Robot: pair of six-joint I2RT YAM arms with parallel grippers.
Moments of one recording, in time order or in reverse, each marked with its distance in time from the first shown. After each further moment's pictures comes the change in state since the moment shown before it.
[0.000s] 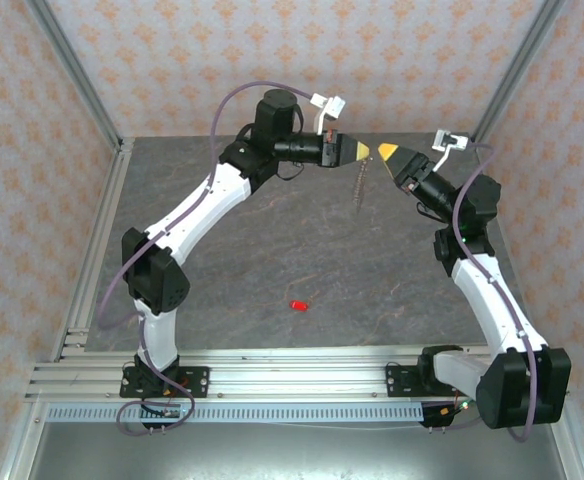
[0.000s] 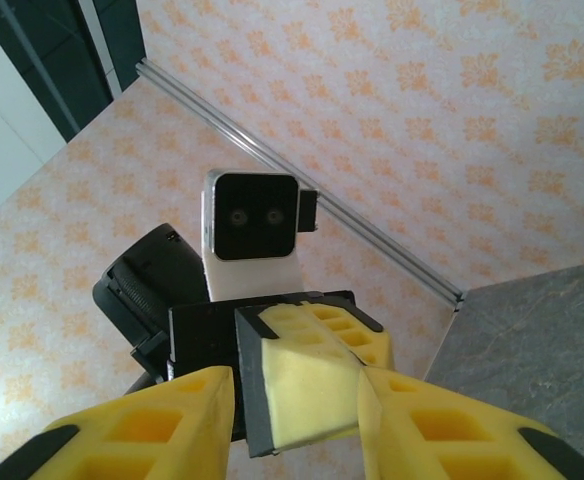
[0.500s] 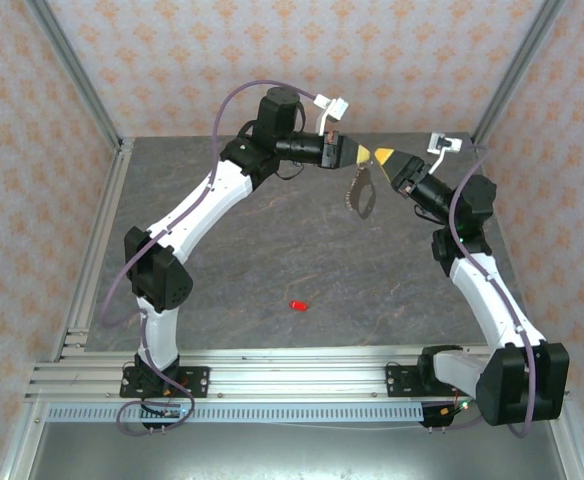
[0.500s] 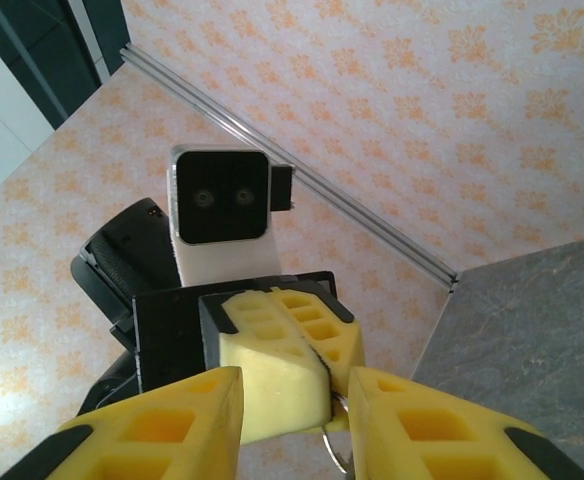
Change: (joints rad) left arm 0.000 0.023 0.056 -0.077 0.045 0.042; right arm 0.007 0.016 -0.022 0.000 -0.018 -0.004
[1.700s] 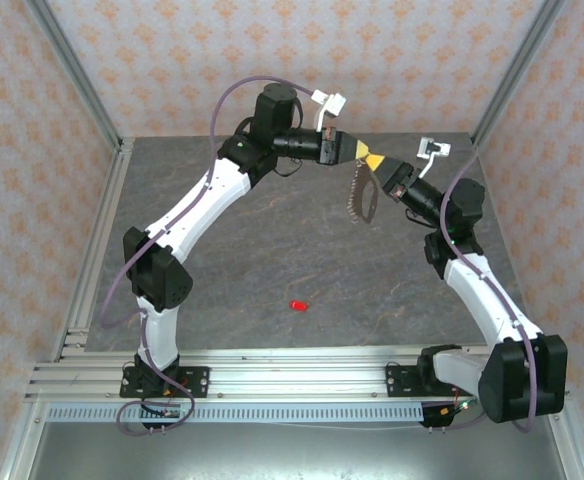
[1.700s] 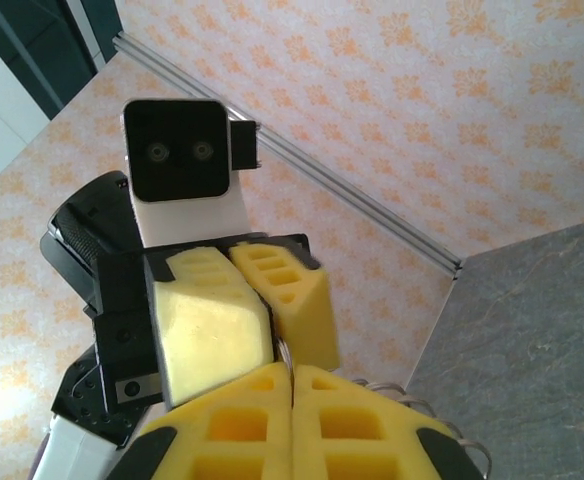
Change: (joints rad) left arm 0.007 0.001 0.010 0.022 -0.035 -0.019; right arm 0.066 0.018 -0.044 0.051 0.047 0.006
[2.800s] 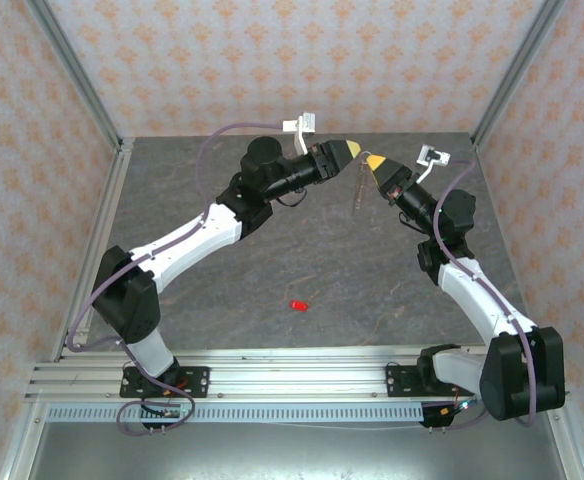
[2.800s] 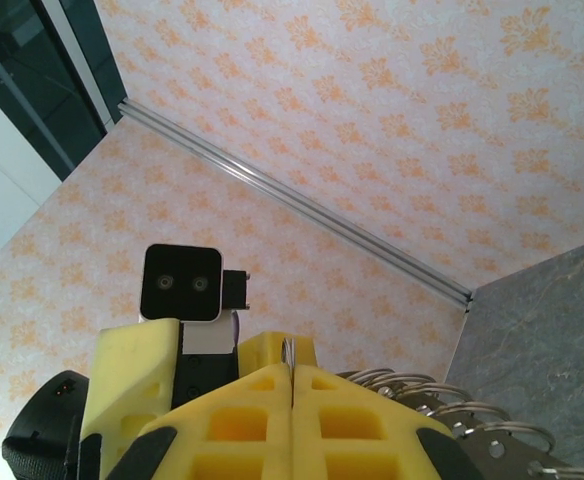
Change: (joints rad) left arm -0.095 -0.272 -0.607 0.657 -0.477 -0.425; right arm 0.026 0.016 -0.079 0.138 0.139 0.094
